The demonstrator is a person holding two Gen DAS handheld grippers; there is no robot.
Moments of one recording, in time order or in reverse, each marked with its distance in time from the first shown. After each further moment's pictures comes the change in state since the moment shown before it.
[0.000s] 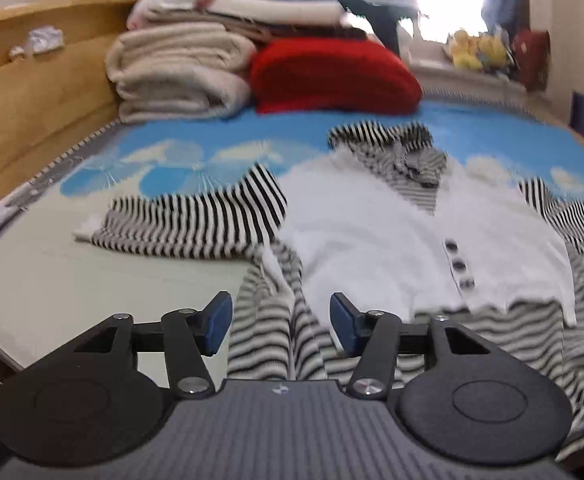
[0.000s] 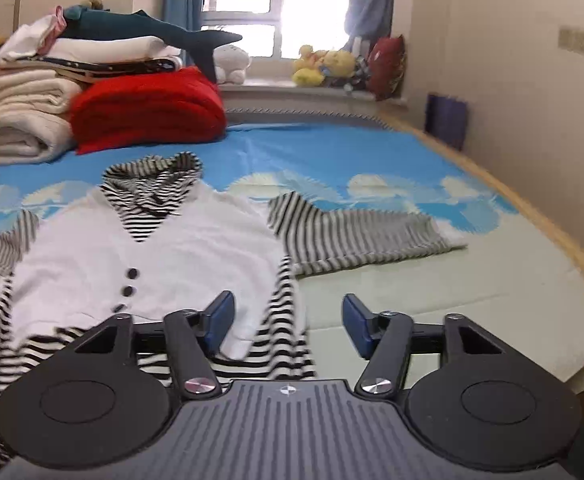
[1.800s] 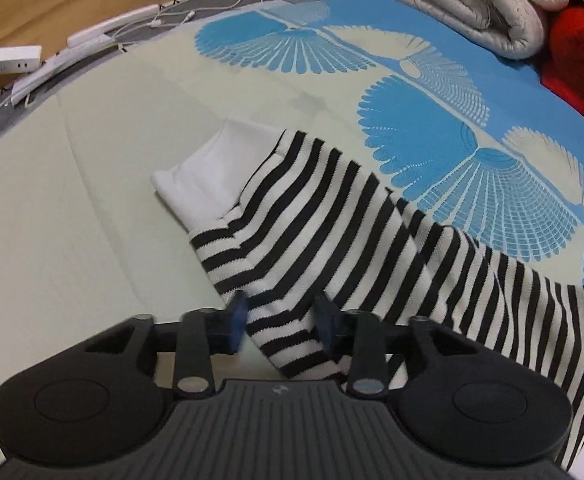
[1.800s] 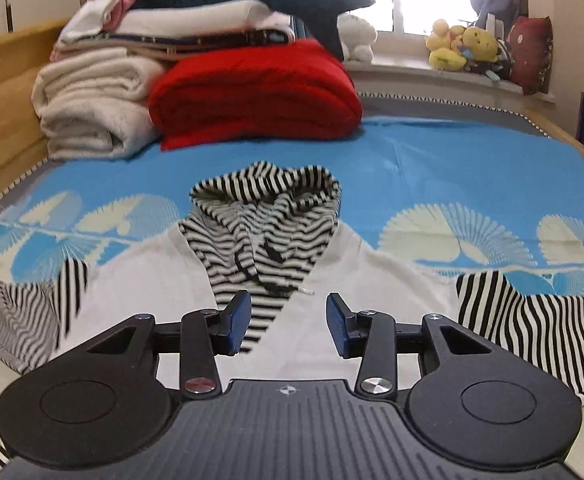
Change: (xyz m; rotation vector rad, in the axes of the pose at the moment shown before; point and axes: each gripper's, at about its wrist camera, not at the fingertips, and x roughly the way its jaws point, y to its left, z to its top) left arm 0.340 0.253 0.094 -0.531 0.418 0.380; right arm 0.216 0.130 0.137 -0.095 0.083 0.309
